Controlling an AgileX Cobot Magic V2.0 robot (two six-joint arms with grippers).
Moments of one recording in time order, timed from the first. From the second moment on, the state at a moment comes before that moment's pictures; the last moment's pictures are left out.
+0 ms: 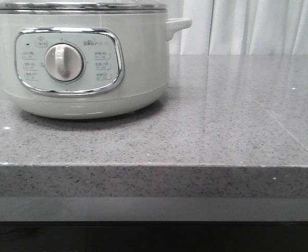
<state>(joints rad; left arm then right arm) -0.02 0.00 0.01 -0.09 0.27 0.11 0.23 0.33 -0.39 0.36 0.24 -0.29</state>
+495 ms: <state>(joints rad) -0.02 0.00 0.01 -0.09 0.27 0.11 0.05 0.13 -0.03 0.26 0.02 -0.19</state>
